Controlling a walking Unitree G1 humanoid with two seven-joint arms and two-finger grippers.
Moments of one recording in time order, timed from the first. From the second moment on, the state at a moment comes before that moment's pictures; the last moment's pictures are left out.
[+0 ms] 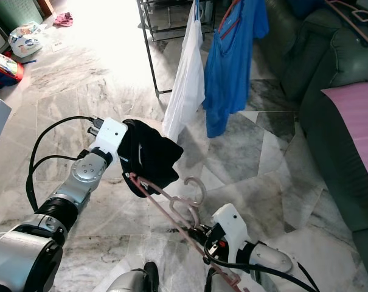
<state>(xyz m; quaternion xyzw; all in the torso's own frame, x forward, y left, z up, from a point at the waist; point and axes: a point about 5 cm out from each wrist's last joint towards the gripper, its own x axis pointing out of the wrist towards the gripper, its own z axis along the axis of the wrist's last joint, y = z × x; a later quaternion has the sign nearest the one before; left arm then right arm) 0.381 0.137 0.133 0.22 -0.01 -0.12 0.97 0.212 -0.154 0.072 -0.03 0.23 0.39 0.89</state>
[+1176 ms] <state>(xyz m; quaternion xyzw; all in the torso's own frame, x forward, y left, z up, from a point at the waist) 0.365 0.093 0.132 0.10 -0.08 -0.20 0.97 0.287 -0.146 0.075 -0.06 0.20 0.34 0.92</state>
